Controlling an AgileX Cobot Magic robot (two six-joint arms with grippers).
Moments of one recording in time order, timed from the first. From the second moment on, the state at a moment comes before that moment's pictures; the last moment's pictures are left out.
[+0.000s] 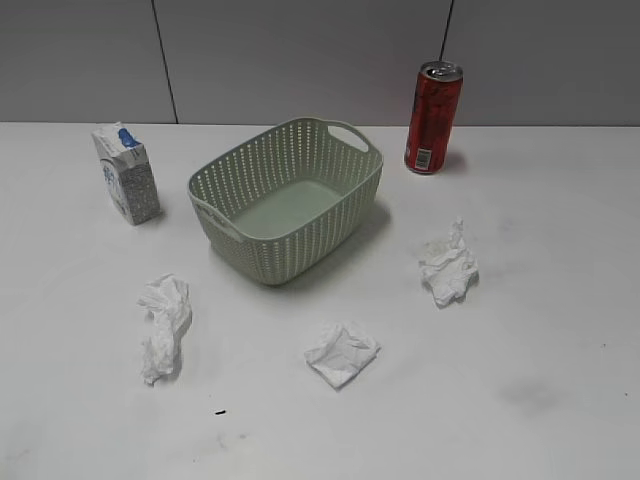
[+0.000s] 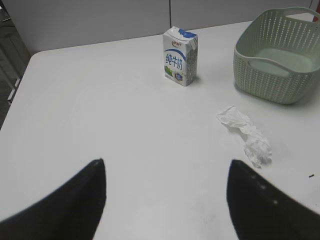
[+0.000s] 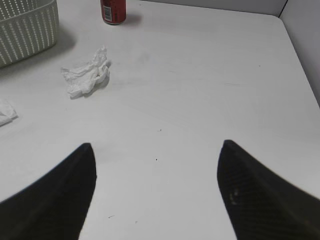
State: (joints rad) left arm -0.18 -0.01 -0.51 -0.10 1.04 0.11; right arm 0.04 0.00 -0.42 0.07 0.94 -0.12
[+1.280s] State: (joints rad) left arm -0.18 0.36 -0.52 -0.22 0.90 0.16; right arm 0.04 0.00 -0.42 0.07 0.94 -0.12
